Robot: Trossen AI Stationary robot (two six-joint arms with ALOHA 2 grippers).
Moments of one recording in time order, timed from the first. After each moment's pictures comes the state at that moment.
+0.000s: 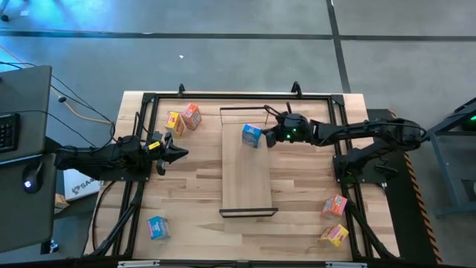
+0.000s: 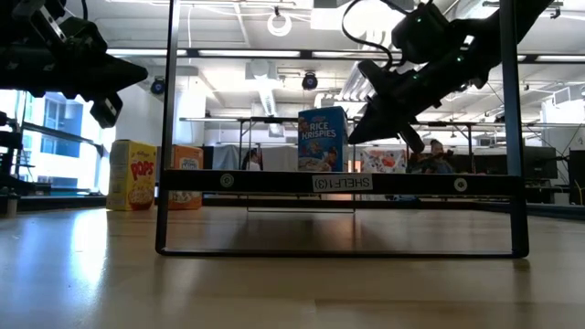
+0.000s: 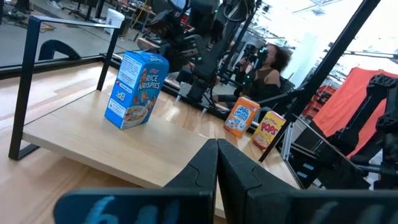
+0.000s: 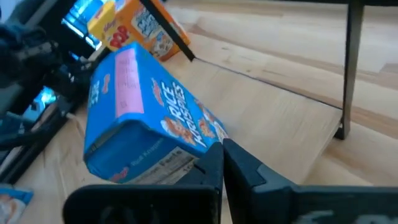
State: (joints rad) left arm 0.01 0.01 0.01 0.01 -0.04 -0.43; right arm -0.28 1.36 0.61 0.24 0.08 0.71
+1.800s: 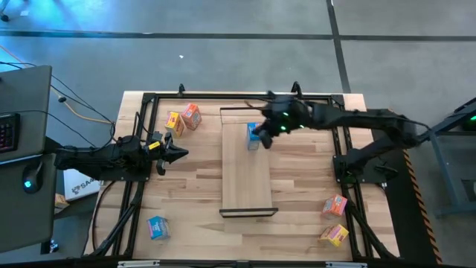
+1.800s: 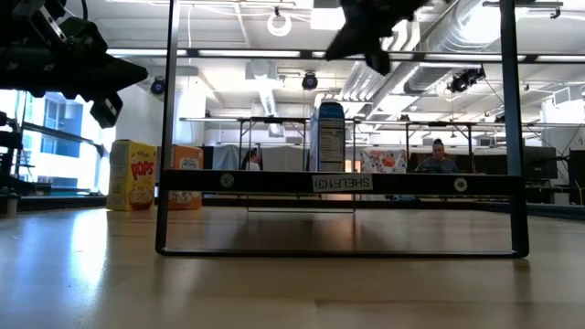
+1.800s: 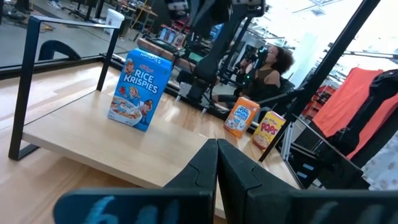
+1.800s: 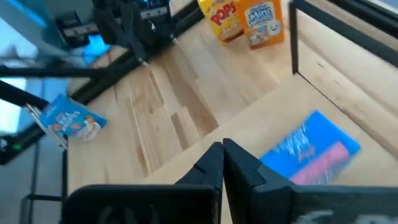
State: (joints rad) left arm 0.01 0.01 0.01 0.01 -0.04 -0.43; right arm -0.20 1.44 1.27 -0.47 -0.14 0.44
